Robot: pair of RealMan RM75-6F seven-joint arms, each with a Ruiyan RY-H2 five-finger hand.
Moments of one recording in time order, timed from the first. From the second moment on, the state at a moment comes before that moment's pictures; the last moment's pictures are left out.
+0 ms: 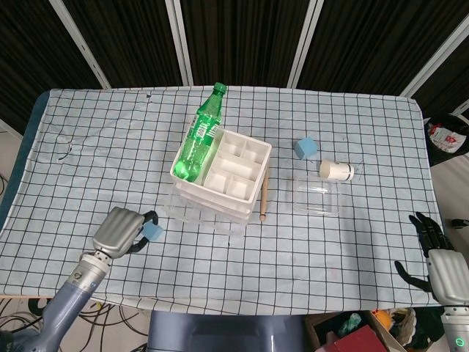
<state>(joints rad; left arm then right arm) -0.58 -1.17 -0.04 -2.07 1.18 1.17 0.55 0.04 -1.08 0.05 -1.66 -1.51 1.50 0.13</state>
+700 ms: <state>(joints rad) -0.70 -1.31 -0.19 -2.03 1.16 1.18 0.56 0.04 -1.08 0.05 -1.66 -1.50 1.49 0.14</state>
